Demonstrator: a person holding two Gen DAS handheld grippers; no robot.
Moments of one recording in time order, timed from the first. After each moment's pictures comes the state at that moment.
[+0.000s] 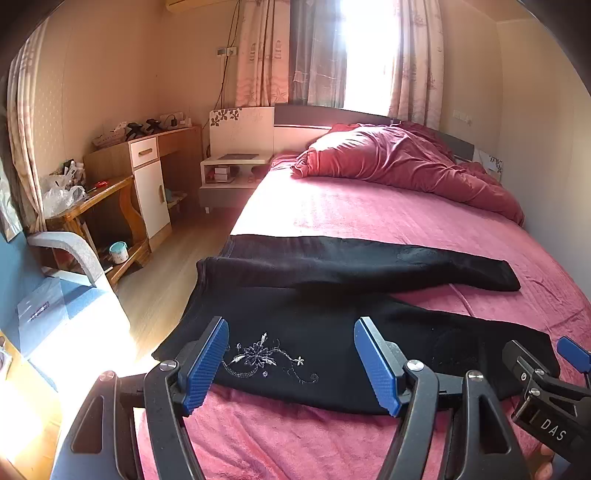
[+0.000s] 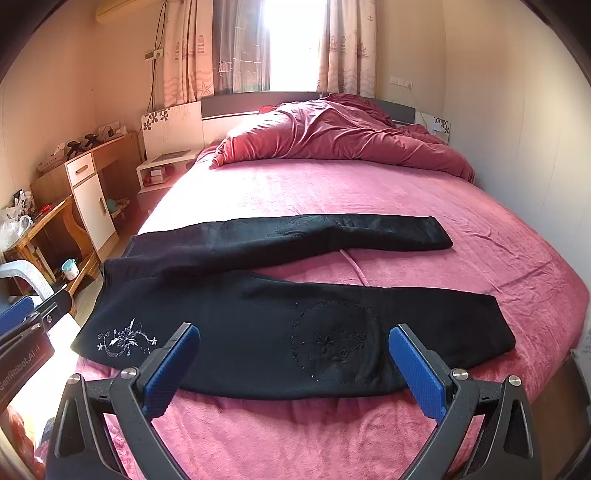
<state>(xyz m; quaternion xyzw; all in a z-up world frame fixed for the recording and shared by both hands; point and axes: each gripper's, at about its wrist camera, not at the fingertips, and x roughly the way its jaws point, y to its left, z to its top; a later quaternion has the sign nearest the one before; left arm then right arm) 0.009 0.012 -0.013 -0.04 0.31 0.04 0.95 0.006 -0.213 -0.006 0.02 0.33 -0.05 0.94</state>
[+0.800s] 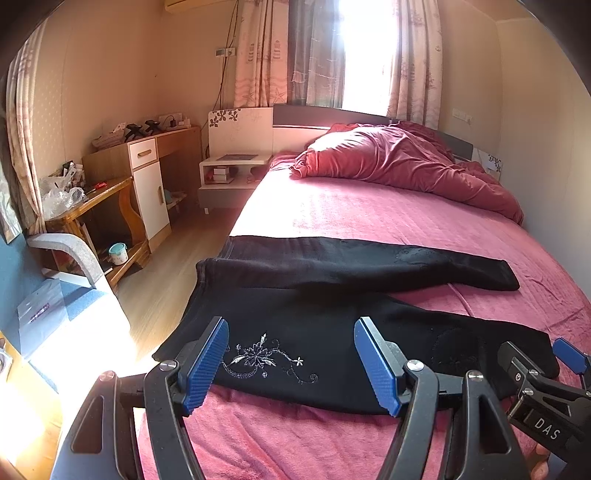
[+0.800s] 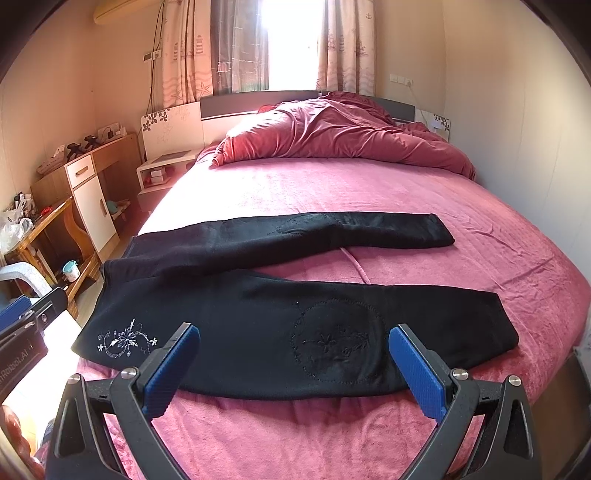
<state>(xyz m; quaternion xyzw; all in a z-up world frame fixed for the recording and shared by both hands) 0.009 0.010 -0.011 -0.04 0.31 0.03 0.95 0.009 -0.214 -0.009 0.02 0.33 -0.05 0.94</state>
